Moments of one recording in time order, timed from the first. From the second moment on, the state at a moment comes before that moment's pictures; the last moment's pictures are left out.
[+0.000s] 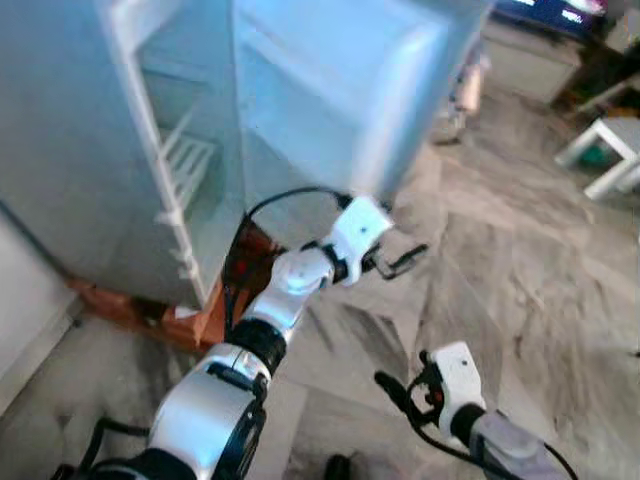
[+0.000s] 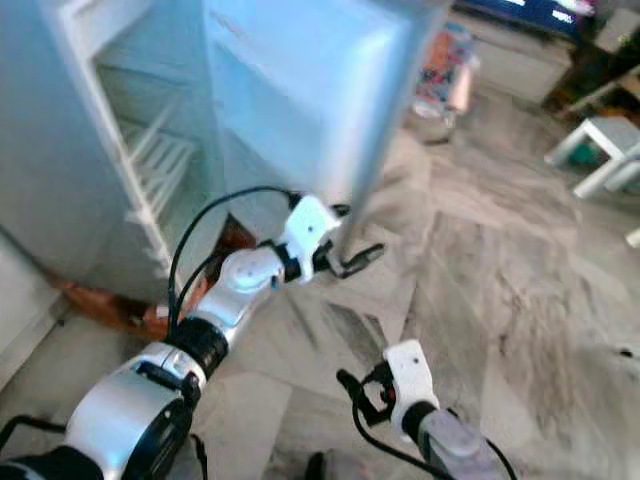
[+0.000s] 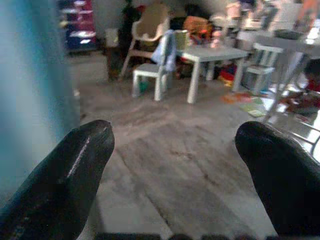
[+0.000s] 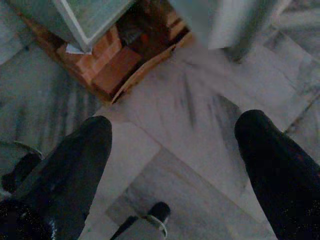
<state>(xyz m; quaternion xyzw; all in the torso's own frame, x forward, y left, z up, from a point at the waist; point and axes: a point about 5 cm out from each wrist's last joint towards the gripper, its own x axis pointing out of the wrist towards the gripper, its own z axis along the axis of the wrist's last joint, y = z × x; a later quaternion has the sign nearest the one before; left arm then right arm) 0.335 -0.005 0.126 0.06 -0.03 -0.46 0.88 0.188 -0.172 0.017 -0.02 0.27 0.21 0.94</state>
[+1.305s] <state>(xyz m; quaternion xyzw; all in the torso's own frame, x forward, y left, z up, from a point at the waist) 0.293 0.169 0.080 0.08 0.02 -0.15 0.99 0.242 -0.144 0.046 -0.02 0.12 0.20 0.97</state>
